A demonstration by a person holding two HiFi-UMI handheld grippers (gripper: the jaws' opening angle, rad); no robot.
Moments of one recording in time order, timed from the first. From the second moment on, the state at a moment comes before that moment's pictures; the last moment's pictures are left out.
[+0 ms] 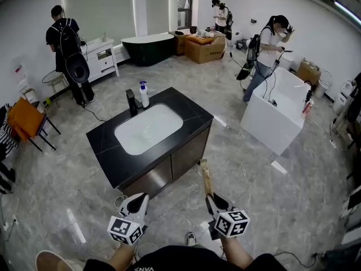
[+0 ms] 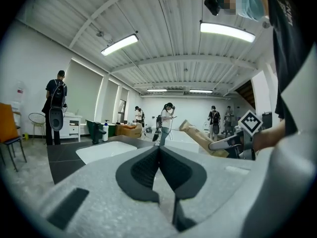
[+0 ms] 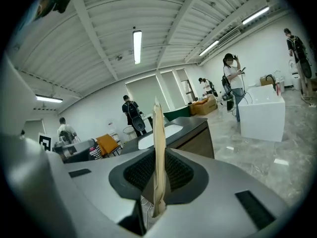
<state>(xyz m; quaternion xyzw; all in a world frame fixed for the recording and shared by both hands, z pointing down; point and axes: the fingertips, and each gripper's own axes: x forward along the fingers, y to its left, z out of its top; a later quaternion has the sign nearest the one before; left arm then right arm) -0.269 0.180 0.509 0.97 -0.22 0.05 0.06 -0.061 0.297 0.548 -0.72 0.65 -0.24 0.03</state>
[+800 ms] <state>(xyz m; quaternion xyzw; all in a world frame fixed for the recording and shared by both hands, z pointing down) -0.143 0.144 0.530 0.96 -0.26 0.05 0.10 0.082 0.235 0.559 -0.70 0.67 -0.26 0.01</state>
